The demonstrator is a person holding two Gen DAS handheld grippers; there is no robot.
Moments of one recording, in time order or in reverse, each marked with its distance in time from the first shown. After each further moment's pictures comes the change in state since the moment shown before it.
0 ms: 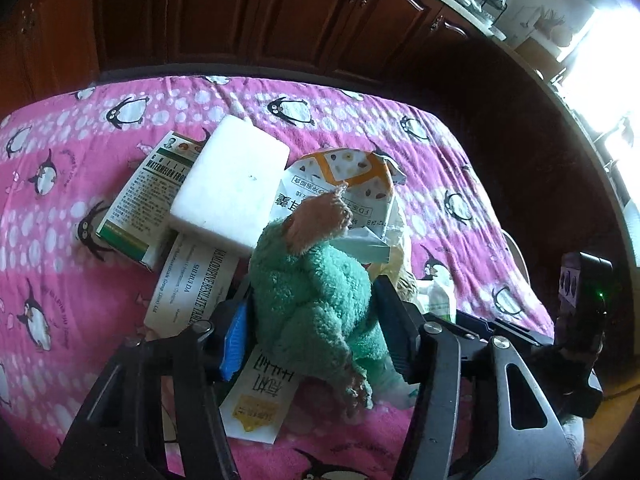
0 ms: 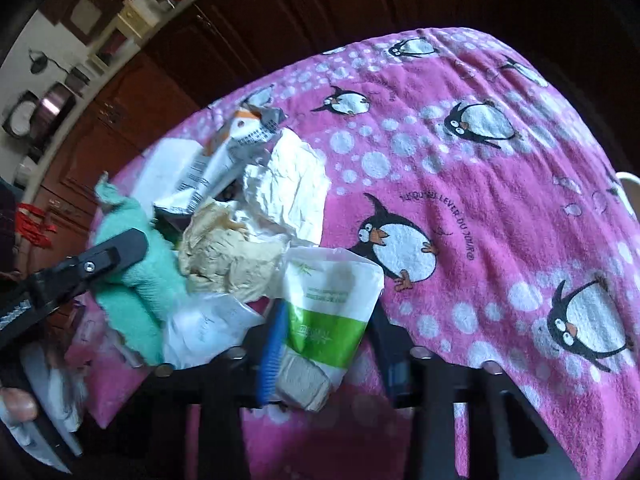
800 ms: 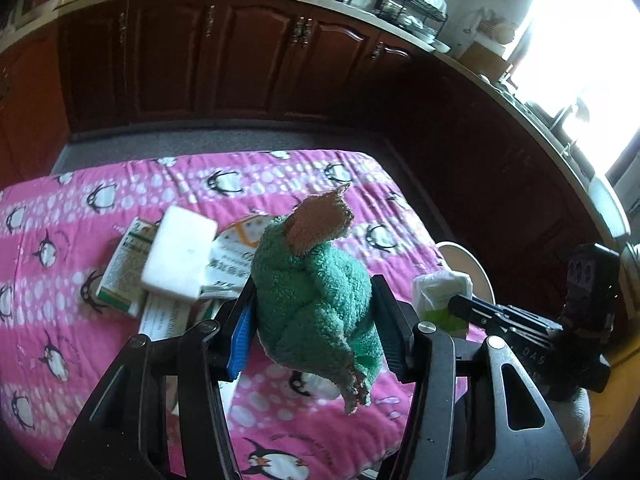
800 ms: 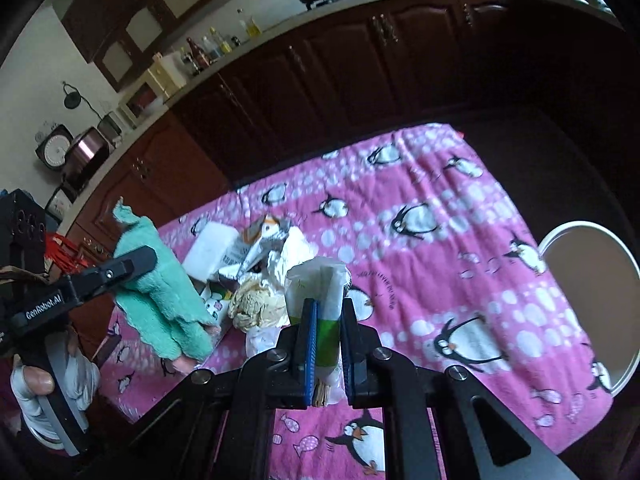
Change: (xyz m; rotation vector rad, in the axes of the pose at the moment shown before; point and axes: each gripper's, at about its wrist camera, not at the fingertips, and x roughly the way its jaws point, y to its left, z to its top) left arm -0.068 -0.067 0.013 0.153 -0.135 -0.079; right arm -0.125 -0.021 -0.007 0.009 -0.266 0.031
